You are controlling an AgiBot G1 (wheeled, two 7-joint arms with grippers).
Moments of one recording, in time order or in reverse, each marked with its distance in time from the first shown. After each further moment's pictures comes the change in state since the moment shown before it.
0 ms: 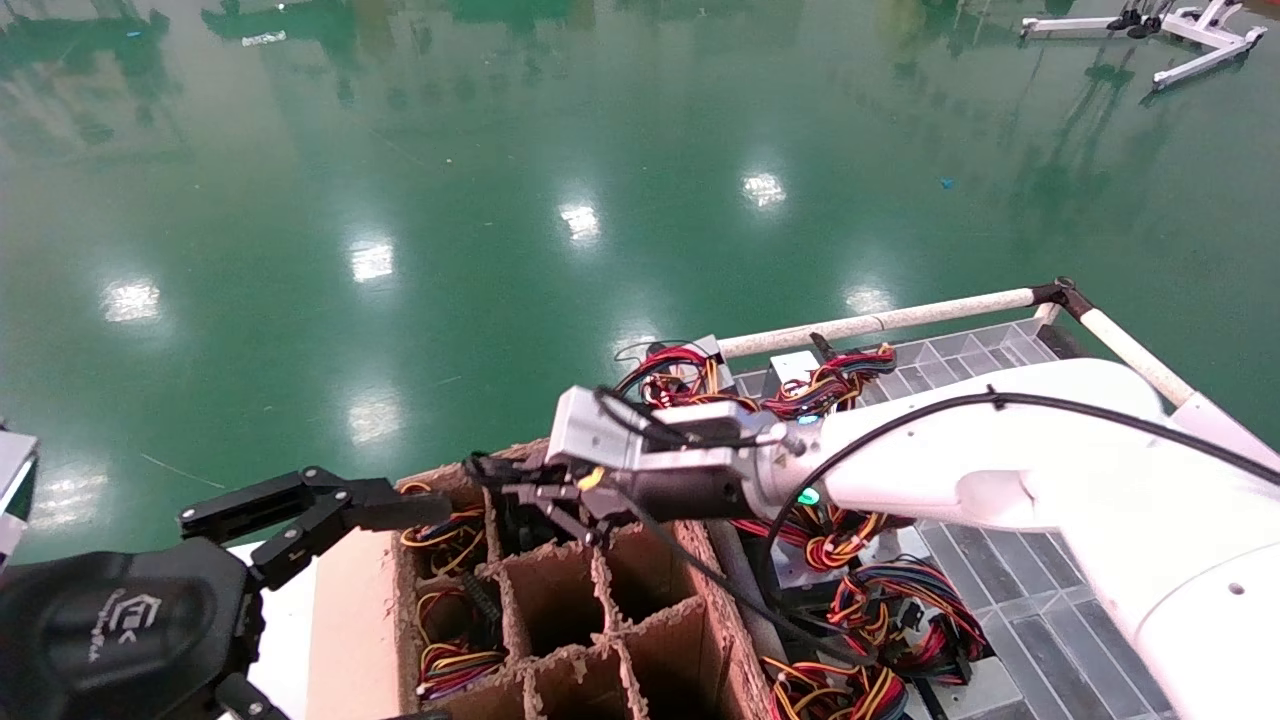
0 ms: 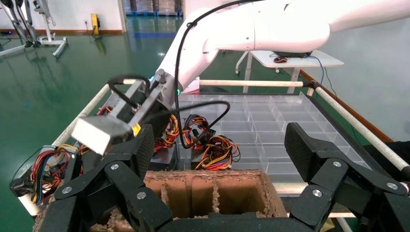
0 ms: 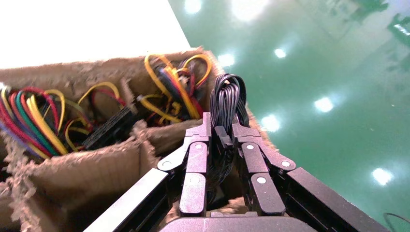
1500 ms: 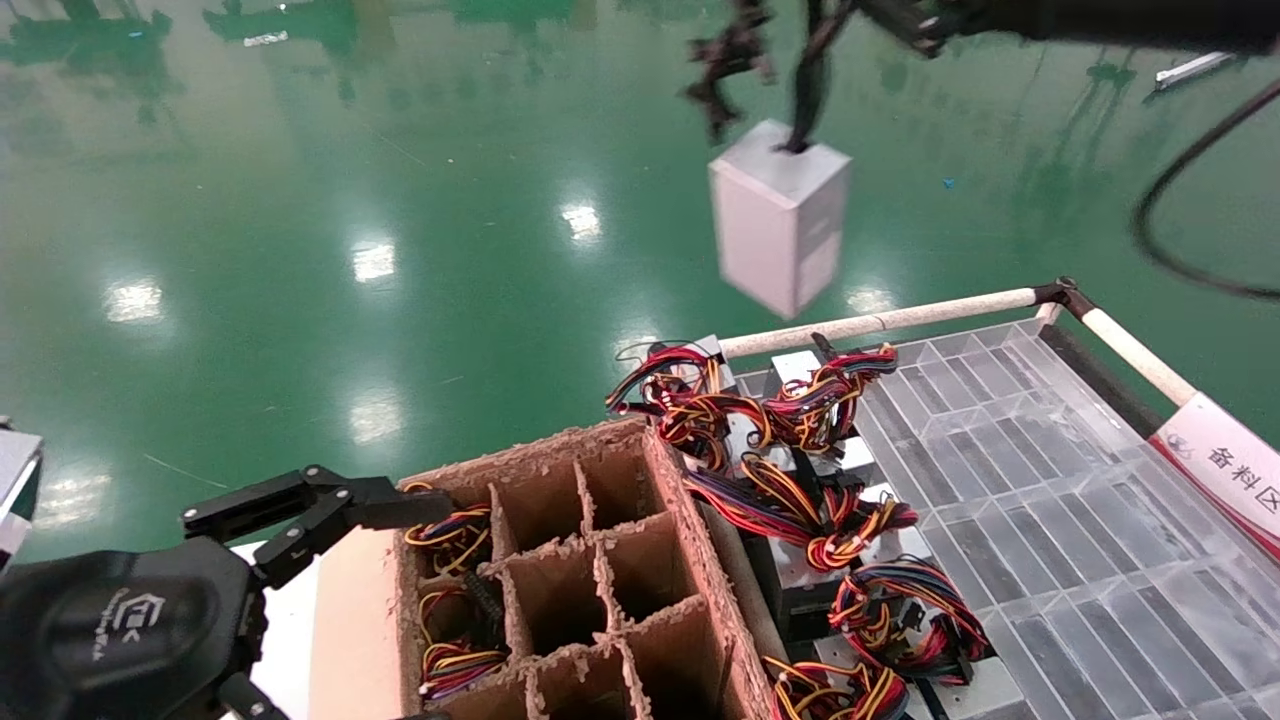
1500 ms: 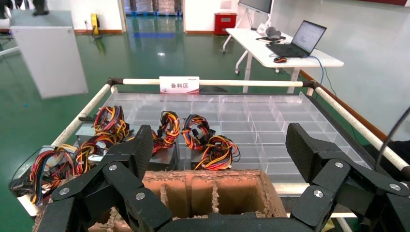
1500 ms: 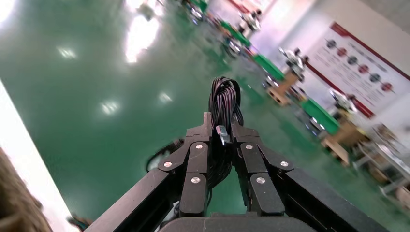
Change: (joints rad) left arm 0.000 0.000 0.000 0.000 0.000 0.000 0.000; right arm 0.477 0.332 0.150 -0.128 0.112 -0.185 0.000
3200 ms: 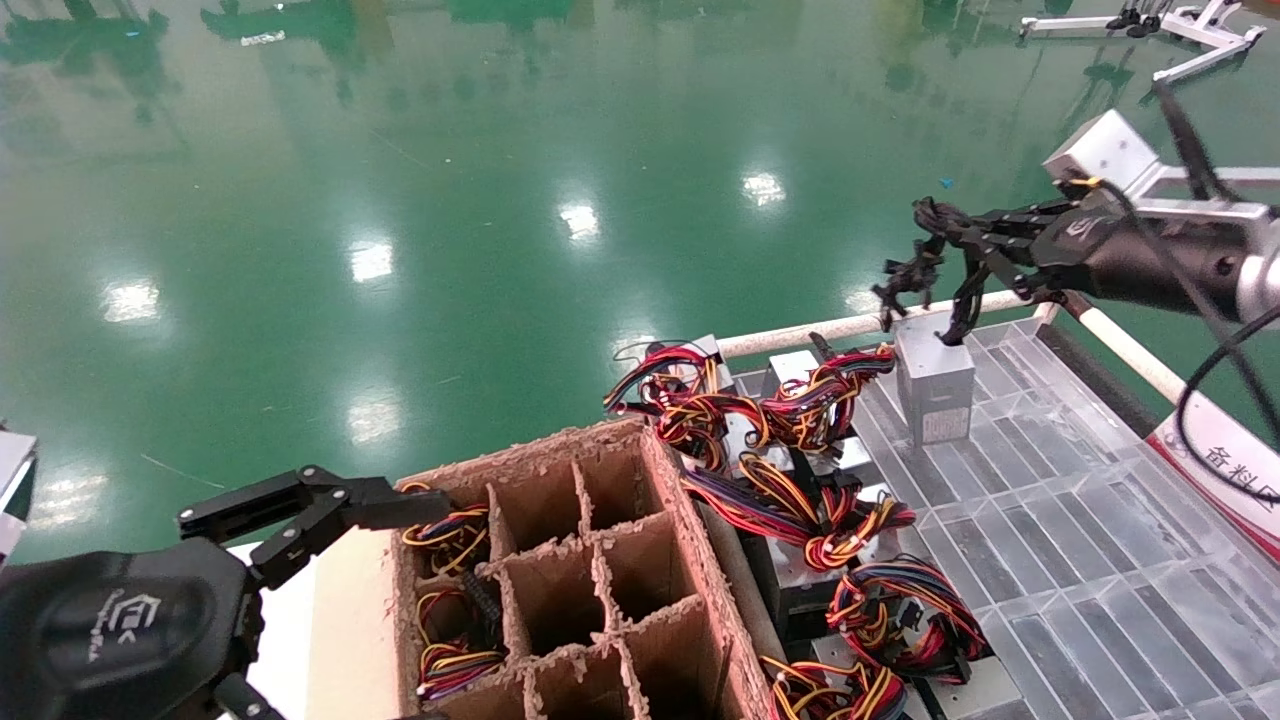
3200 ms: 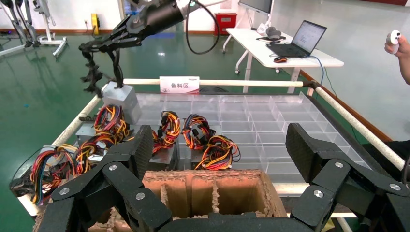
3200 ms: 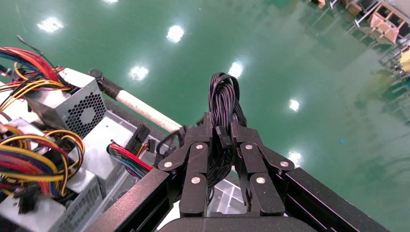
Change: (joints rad) left arm 0.000 0.000 0.000 0.000 0.000 0.000 0.000; right arm -0.100 0.010 -0.050 -0.377 -0.096 0.268 -0.103
